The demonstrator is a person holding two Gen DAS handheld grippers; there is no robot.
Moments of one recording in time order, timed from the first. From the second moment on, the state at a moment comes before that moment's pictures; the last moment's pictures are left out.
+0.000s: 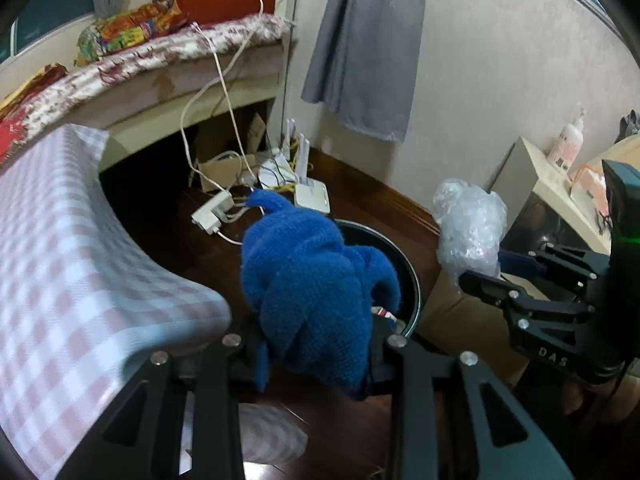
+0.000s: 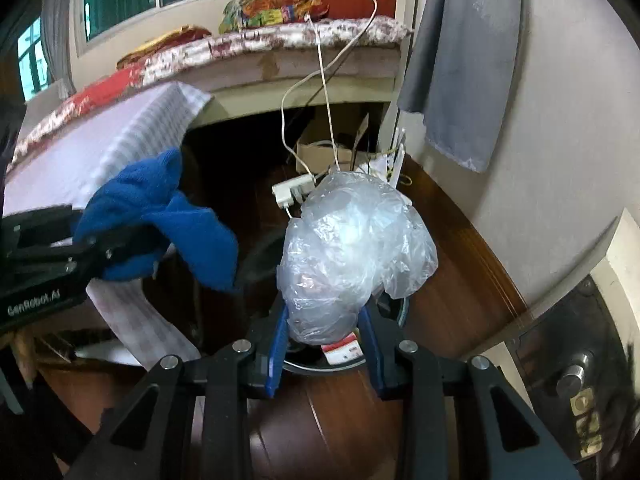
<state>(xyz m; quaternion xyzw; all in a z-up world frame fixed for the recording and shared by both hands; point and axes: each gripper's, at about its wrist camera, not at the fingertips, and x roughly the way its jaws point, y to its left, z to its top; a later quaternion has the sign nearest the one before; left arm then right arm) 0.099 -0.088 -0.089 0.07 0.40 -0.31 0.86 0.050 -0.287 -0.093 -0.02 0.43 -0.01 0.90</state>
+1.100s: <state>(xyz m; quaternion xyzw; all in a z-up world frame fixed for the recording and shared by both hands) 0.131 -0.138 -0.169 0.12 0.46 -0.26 0.84 0.119 -0.358 -0.196 -0.03 0.53 -0.05 0.85</state>
